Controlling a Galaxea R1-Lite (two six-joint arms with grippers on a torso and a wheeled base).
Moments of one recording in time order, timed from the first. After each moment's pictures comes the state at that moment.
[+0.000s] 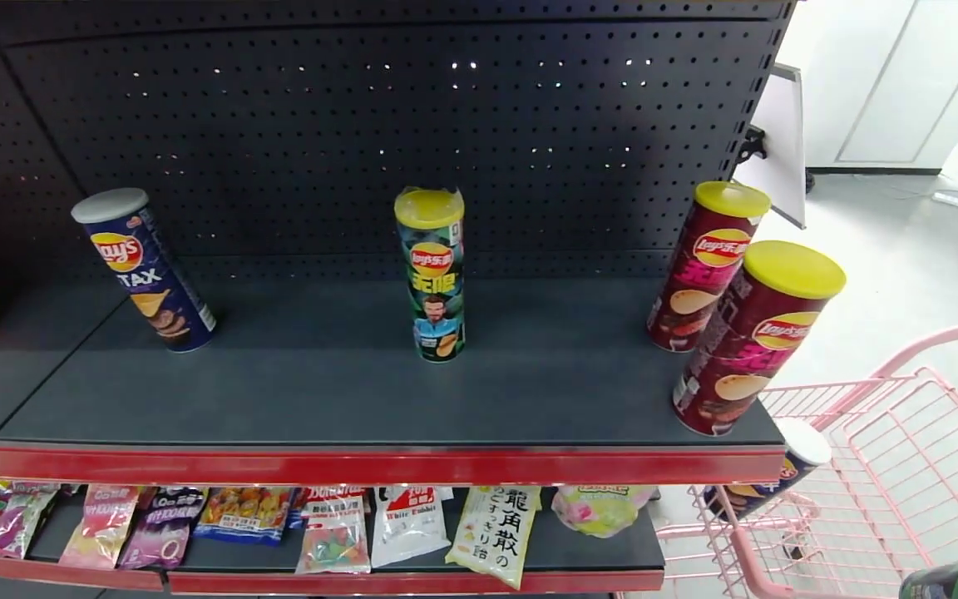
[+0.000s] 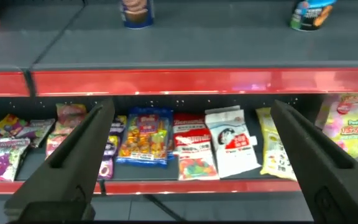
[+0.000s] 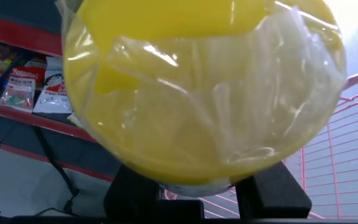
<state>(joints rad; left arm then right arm) 0.00 0.00 0.00 0.00 -0.01 0.01 0.29 0.29 -0.35 0.23 -0.10 -0.15</state>
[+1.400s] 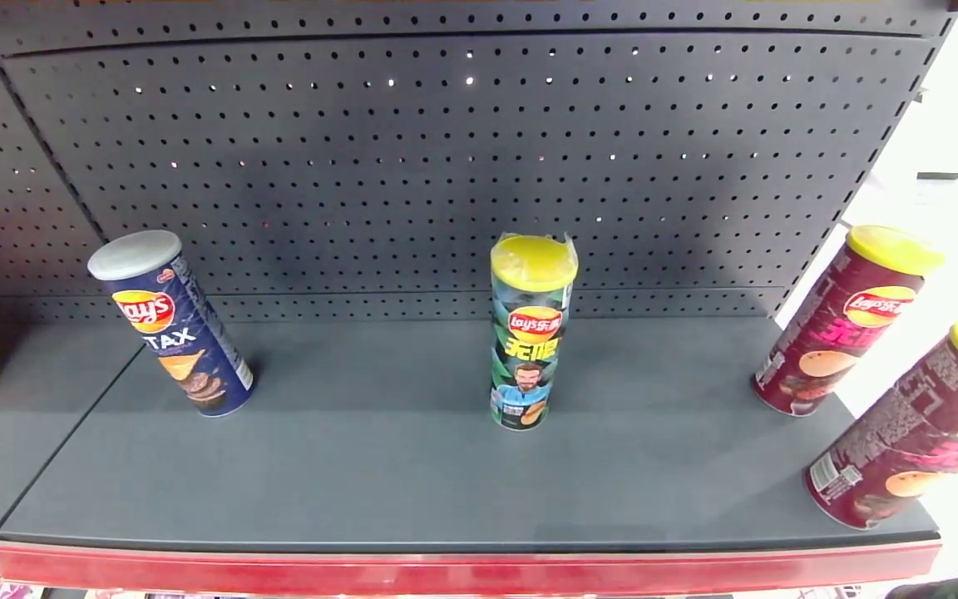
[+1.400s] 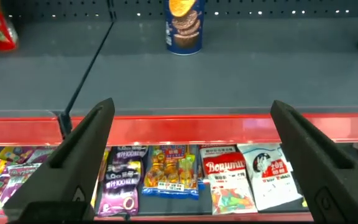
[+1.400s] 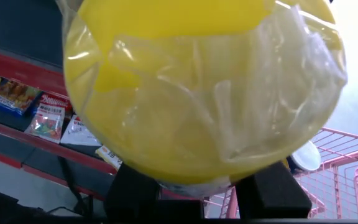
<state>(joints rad) 0.00 0.00 0.00 0.00 -0.01 0.01 0.29 0.20 -0.30 0.23 -0.01 -0.15</state>
